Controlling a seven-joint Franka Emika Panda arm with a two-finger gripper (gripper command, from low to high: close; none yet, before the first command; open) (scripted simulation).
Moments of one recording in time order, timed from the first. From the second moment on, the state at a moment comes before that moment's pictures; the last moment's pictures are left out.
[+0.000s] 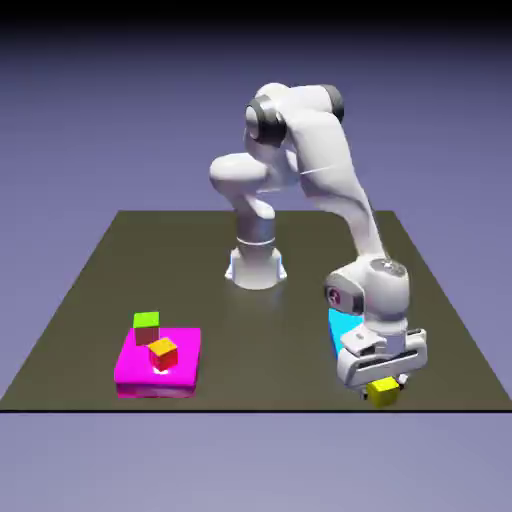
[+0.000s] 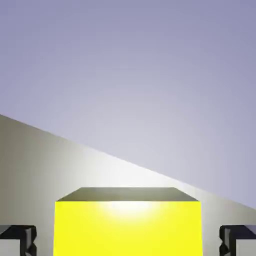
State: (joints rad) arm 0.28 0.59 0.17 -2.15 -0.36 2.85 1.18
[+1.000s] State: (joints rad) arm -0.44 0.06 -0.12 -2.57 -0.11 2.76 1.25
